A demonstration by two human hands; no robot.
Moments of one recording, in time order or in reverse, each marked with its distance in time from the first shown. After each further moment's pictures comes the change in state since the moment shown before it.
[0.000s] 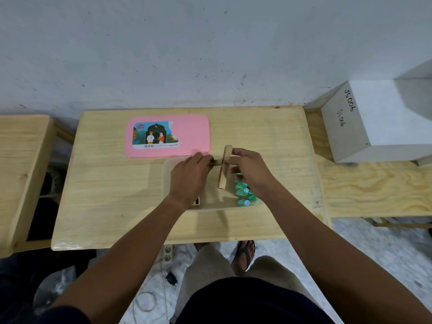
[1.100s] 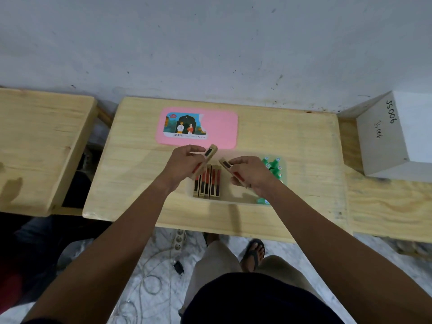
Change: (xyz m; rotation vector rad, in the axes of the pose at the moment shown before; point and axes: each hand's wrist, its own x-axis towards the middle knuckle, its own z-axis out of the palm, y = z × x) left_hand -0.017 -0.041 -0.069 -1.056 -0.182 -0.853; right_hand 0.009 0.019 0.041 -0.198 -0.121 0.113
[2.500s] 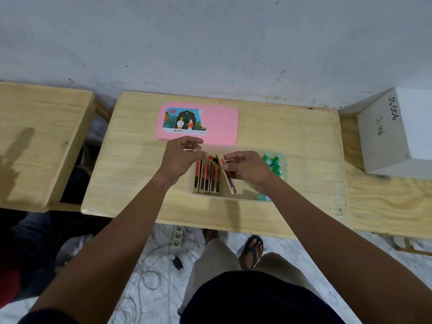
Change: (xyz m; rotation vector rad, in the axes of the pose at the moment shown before) left_hand 0.001 -0.004 -0.008 0.079 0.123 0.224; right_hand 0.010 0.006 0.002 0.027 -0.122 -0.122
